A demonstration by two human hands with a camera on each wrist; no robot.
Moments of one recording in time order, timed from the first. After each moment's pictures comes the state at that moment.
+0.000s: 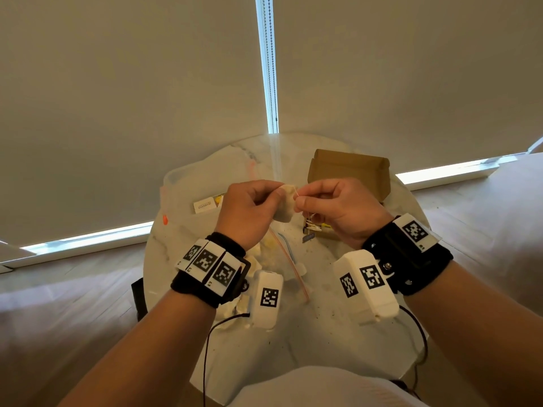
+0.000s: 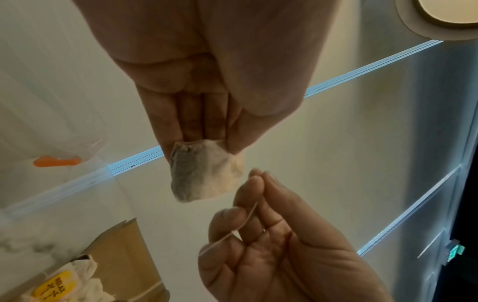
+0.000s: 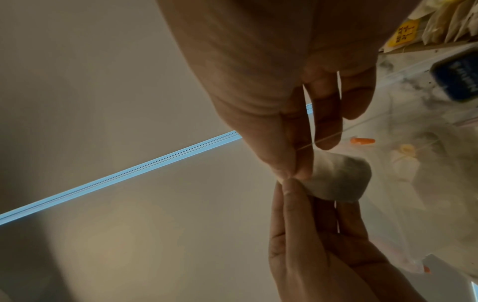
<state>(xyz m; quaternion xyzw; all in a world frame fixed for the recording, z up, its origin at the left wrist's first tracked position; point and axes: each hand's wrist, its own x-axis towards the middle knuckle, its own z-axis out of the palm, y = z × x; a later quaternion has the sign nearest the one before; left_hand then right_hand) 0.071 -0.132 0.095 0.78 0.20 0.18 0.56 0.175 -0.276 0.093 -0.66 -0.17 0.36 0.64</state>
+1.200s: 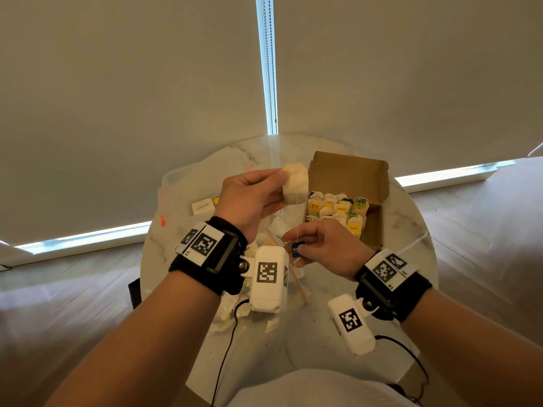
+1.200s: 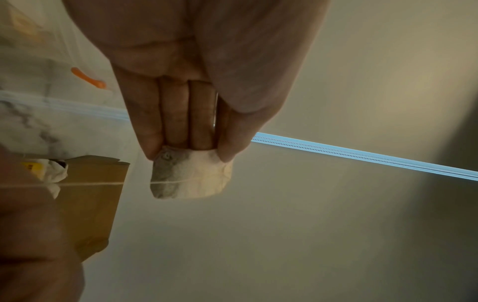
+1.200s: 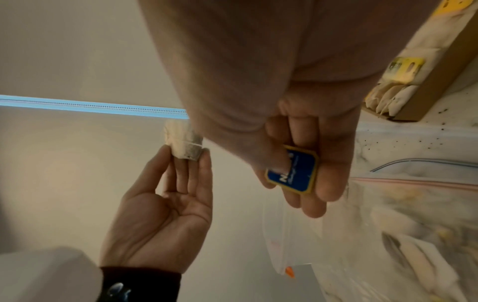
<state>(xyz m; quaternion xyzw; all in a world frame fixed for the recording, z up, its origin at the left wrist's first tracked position) 0.092 -0.133 0.113 0.53 0.32 0.13 0.77 0.157 -0.287 0.048 -0.69 -0.25 0.46 0.51</state>
